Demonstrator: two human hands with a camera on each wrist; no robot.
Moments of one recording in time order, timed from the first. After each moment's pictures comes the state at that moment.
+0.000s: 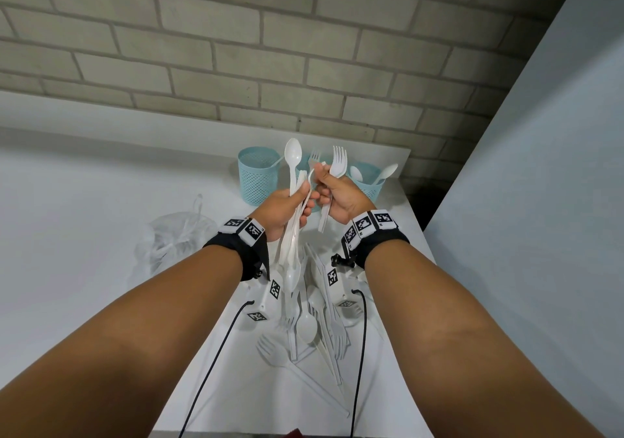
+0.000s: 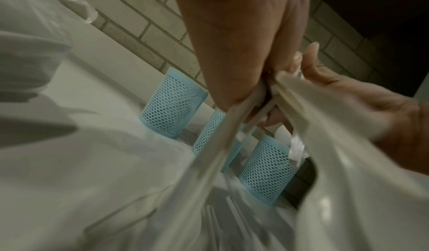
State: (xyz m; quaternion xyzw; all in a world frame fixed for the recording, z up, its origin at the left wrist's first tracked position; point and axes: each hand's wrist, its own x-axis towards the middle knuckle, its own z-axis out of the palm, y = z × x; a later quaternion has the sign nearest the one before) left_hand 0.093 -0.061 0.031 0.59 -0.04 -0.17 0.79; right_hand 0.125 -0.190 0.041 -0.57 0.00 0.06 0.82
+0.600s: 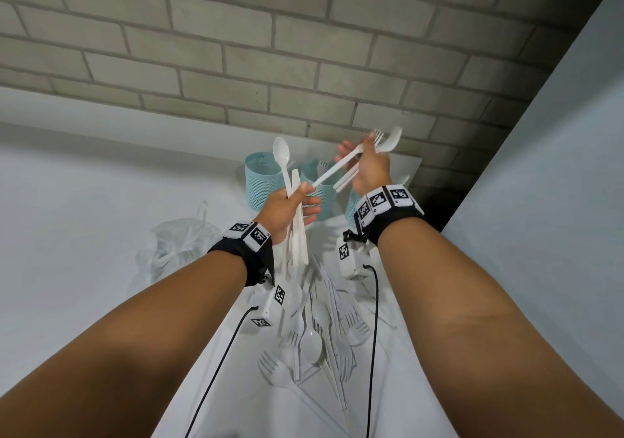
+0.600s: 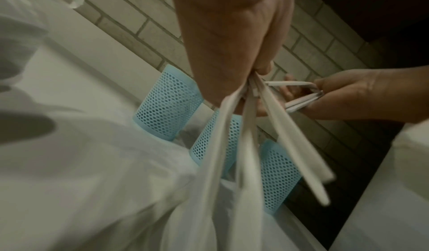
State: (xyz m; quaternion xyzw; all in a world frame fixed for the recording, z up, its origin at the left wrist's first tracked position) left_hand 0.112 -0.055 0.027 0.57 -0.02 -0.10 0.82; right_hand 0.177 -0.198 0.081 -0.48 0.11 -0.15 0.86
